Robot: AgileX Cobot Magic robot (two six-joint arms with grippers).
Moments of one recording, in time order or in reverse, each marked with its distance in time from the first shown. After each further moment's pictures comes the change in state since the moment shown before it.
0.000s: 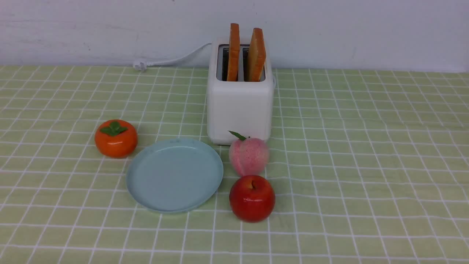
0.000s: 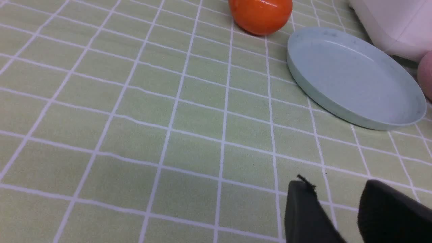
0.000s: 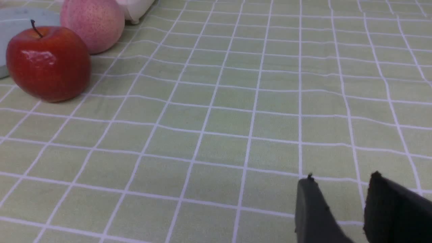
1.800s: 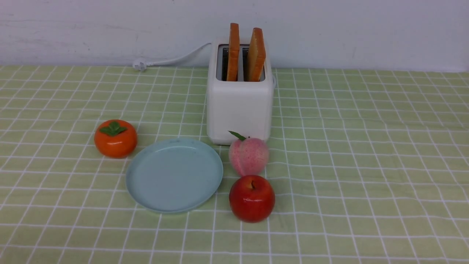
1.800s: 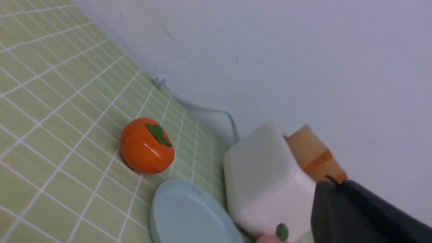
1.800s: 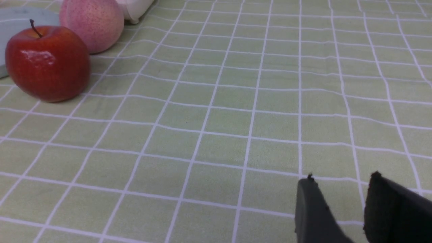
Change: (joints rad) right arm 0.000 0.000 0.000 0.000 0.000 0.000; left arm 0.000 0.172 -0.192 -0.428 -0.330 -0.049
